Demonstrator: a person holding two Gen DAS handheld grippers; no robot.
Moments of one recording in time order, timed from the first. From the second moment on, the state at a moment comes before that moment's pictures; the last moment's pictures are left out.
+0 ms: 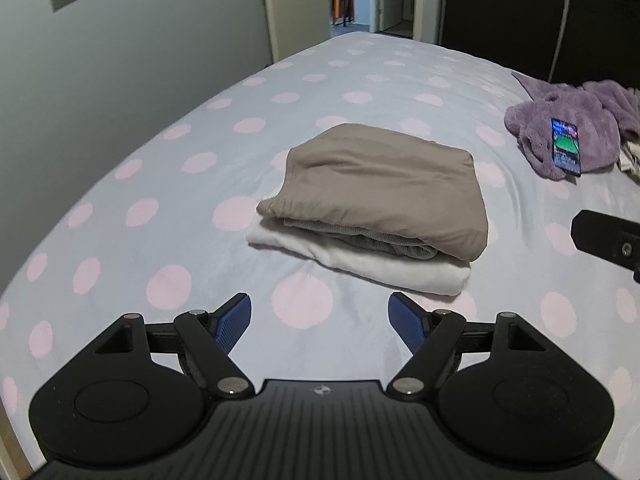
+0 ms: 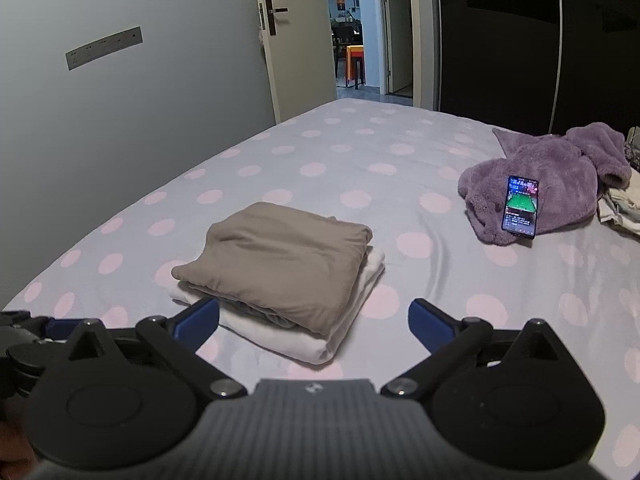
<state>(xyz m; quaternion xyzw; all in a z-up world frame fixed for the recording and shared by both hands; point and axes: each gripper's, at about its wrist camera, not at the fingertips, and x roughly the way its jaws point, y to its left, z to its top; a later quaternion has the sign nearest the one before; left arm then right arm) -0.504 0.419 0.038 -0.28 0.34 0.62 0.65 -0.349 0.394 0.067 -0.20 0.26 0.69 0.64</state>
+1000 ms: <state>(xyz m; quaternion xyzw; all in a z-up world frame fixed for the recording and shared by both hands) -0.505 0.413 0.056 -0.28 0.33 0.64 0.64 -0.358 0.390 0.069 -0.21 0.27 0.68 0.65</state>
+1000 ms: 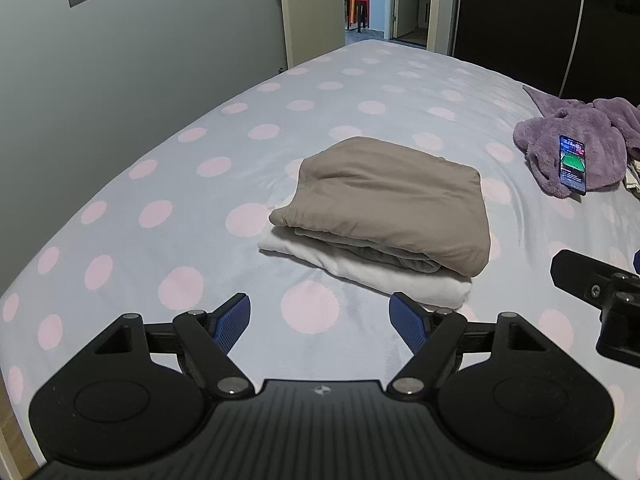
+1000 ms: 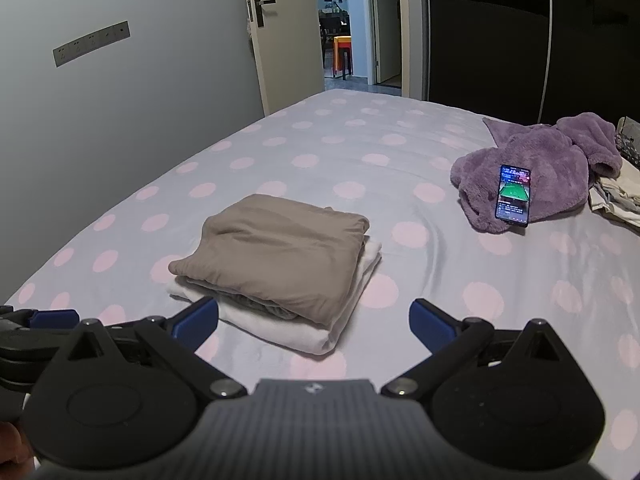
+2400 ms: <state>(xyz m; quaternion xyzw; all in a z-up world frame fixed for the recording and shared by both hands) -0.513 0.681 -0.071 -0.30 0.27 0.67 0.62 -0.326 0.421 0.023 -0.24 0.28 0.65 0.66</state>
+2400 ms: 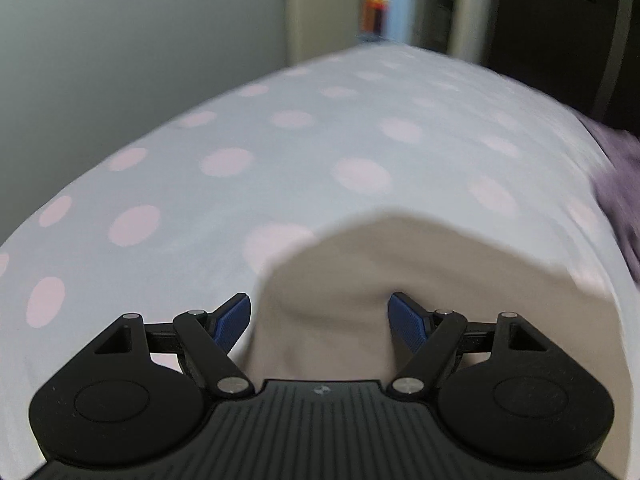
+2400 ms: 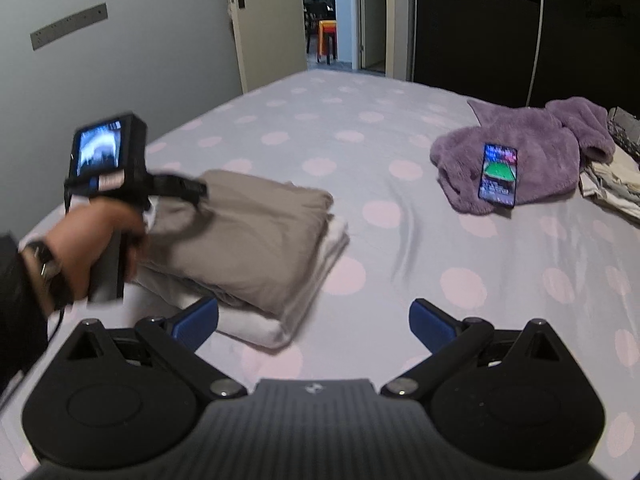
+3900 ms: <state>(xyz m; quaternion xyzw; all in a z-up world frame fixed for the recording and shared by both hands) -0.596 0.582 -0.080 -0.32 0.20 0.64 0.67 -0.341 0.636 -0.040 -0.22 0.25 0.76 0.56</state>
